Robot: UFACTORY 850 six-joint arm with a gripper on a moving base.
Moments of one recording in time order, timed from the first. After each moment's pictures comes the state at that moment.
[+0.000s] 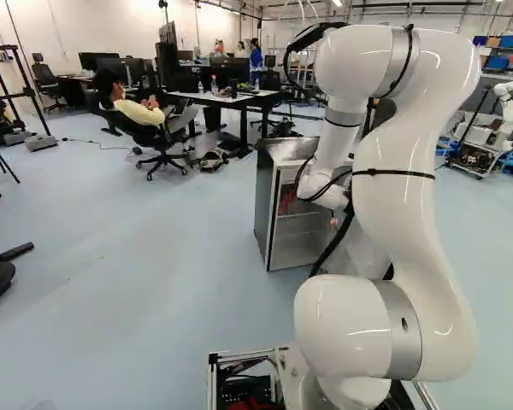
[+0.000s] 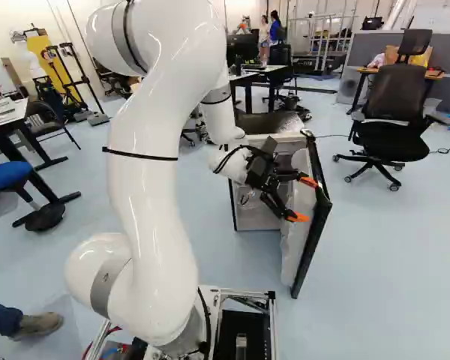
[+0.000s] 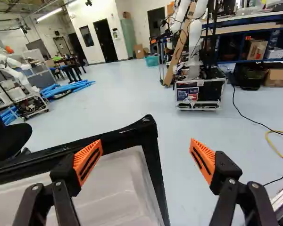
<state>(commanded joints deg) -15.3 -34.1 -45.3 97.8 78.2 0.0</state>
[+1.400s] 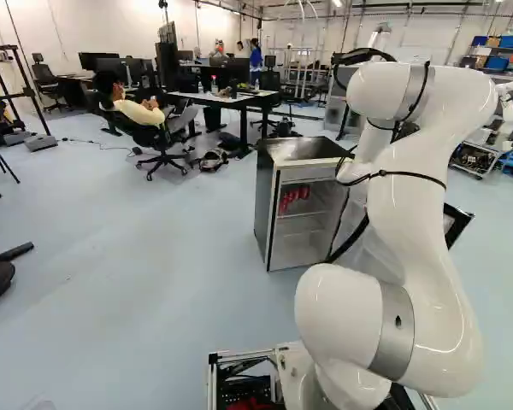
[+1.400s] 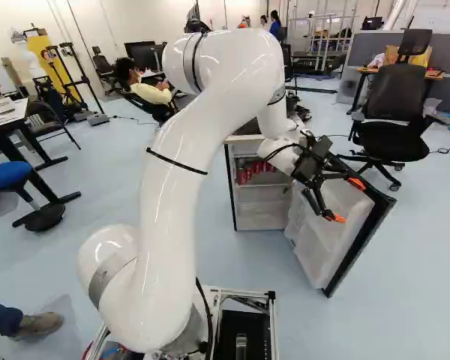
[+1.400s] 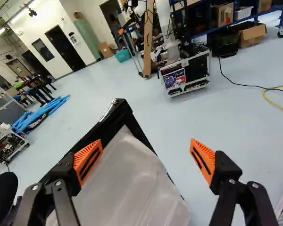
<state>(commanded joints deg) -31.3 -44.8 -67.4 97.8 72.2 0.0</state>
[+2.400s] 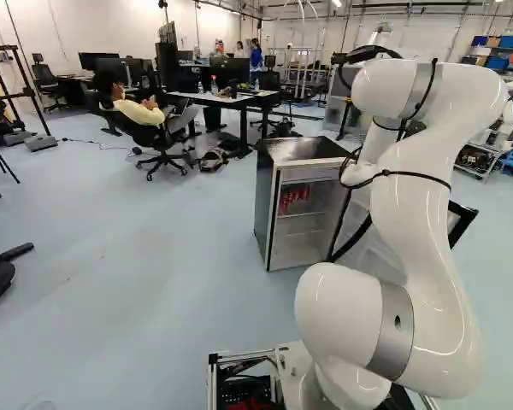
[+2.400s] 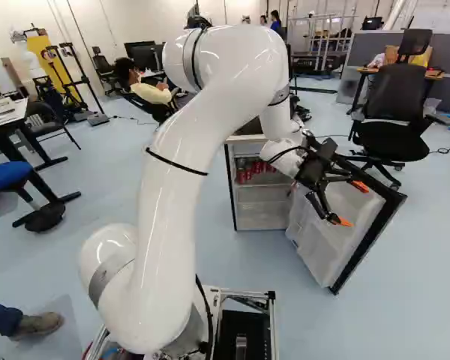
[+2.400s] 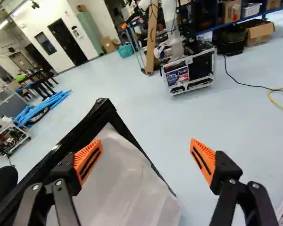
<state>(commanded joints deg) -31.6 -41.9 -61.9 92.1 70.6 0.0</state>
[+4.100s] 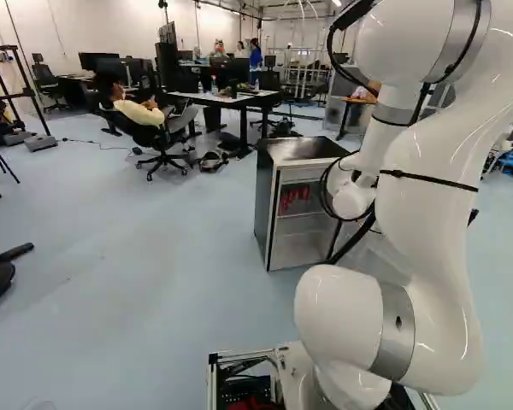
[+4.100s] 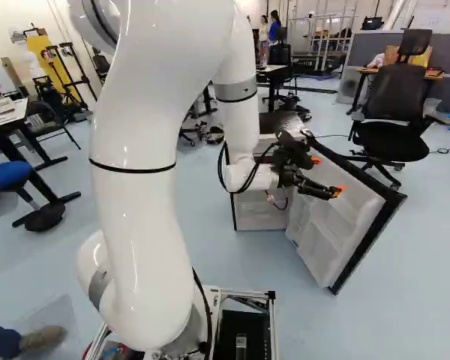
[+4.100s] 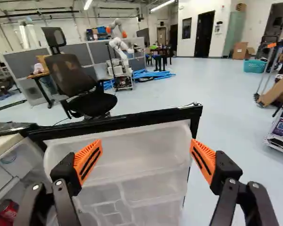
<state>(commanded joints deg) -28.9 -23.5 -32.3 41.2 73.4 0.0</state>
